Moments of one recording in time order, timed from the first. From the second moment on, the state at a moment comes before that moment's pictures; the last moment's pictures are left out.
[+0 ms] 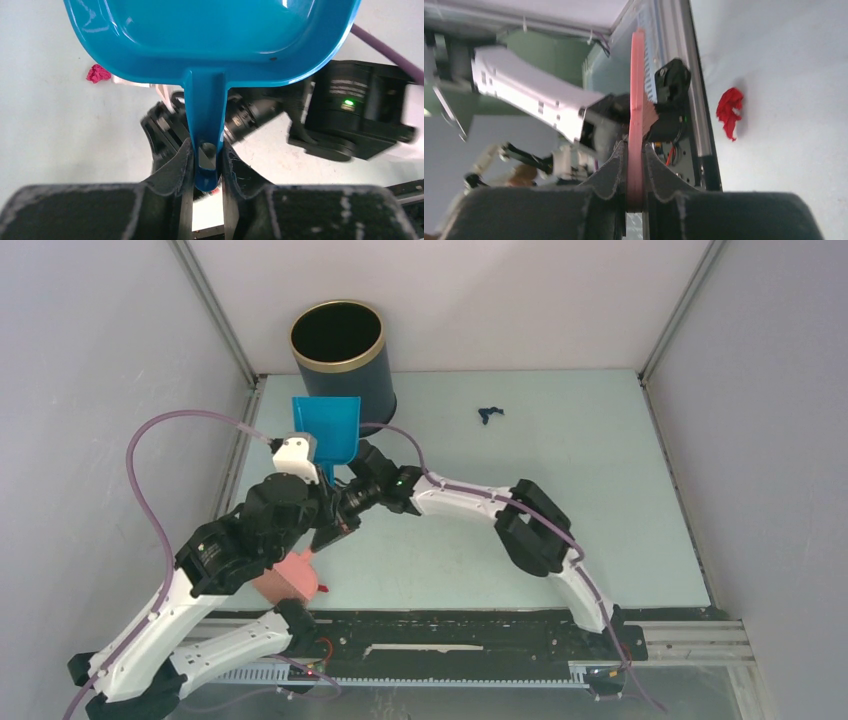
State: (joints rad) left arm -0.82 0.75 1.15 -0.94 -0.51 -0.48; right arm 1.03 2.20 1.79 -0.07 -0.89 0.70
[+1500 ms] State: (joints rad) left arm -0.82 0.69 1.11 -1.02 -0.62 -0.51; right arm 0.50 1.65 1.49 -0.41 -0.28 0.47
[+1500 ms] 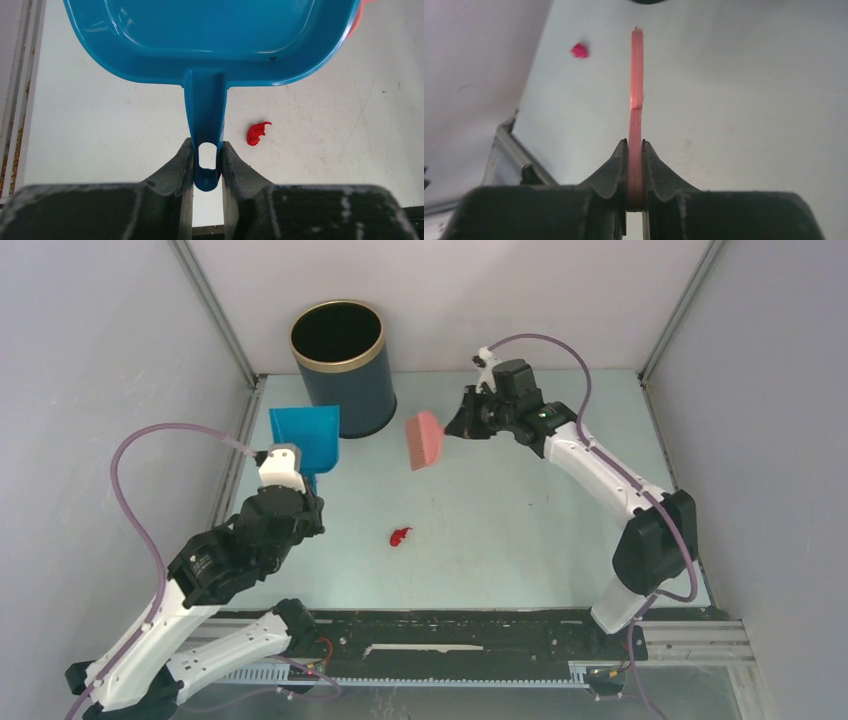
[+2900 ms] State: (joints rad) left arm -0.82 0.66 1.02 -1.21 -0.51 -0.64; right arm 0.76 2.36 1.90 -0.24 -0.28 0.94
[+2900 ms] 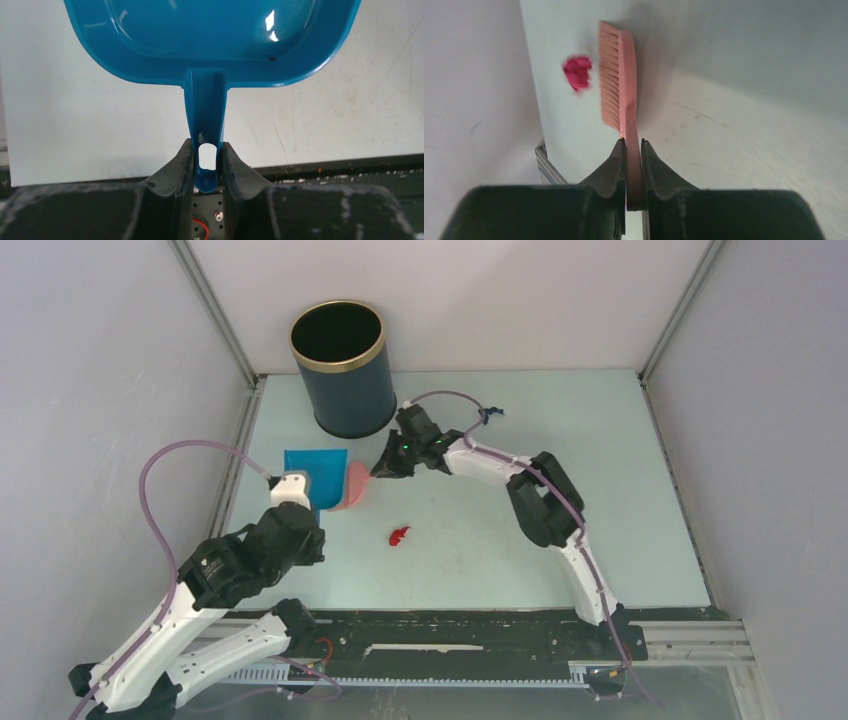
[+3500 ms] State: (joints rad) left arm -0.82 0.63 0.81 -1.35 -0.11 -0.64; right arm 0.34 1.64 1.19 -0.37 -0.25 0.57
